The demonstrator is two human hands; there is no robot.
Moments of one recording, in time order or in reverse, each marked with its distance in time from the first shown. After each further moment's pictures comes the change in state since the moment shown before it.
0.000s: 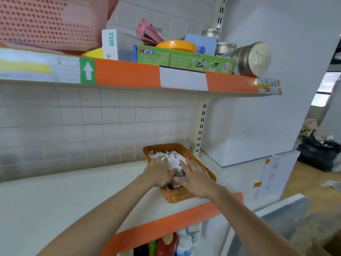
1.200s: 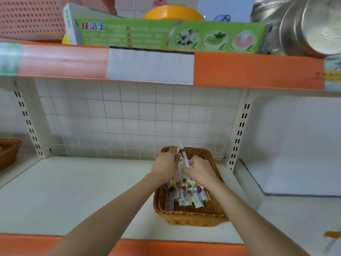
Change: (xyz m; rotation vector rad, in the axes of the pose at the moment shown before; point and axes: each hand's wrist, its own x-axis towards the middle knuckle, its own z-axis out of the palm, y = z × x) left_hand 0.064 0.008 -0.001 -0.226 0.449 -0.261; right_hand 0.122 0.022 -0.008 0.412 0.066 -0.169
